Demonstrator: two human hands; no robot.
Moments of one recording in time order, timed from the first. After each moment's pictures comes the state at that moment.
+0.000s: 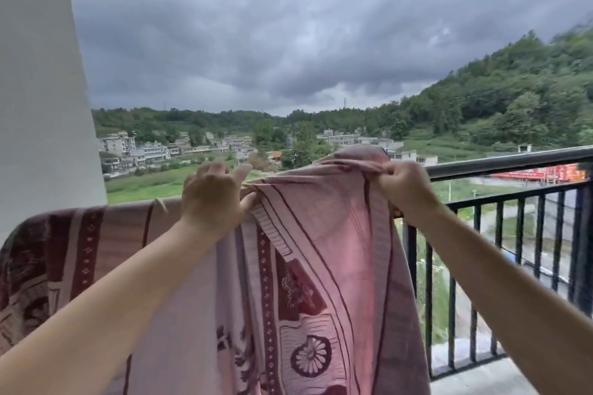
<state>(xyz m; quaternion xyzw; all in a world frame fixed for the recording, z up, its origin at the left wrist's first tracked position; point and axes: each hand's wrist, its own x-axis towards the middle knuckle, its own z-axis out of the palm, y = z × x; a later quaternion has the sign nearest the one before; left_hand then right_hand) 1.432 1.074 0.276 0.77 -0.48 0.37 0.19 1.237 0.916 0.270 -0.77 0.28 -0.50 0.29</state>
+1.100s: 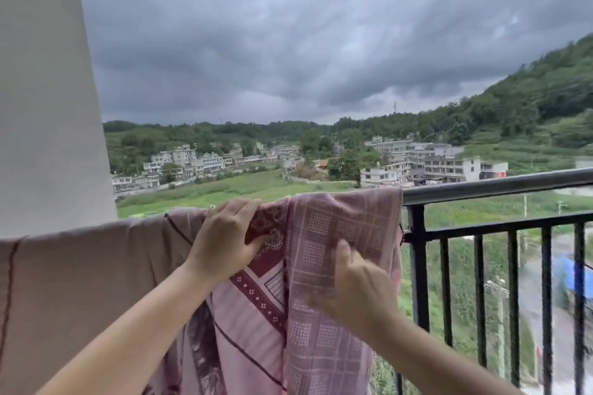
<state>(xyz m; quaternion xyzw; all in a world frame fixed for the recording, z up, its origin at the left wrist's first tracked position) 1.331 0.931 0.242 0.75 -0.53 0.35 0.19 1.174 0.816 0.184 -0.91 0.23 -0.35 0.03</state>
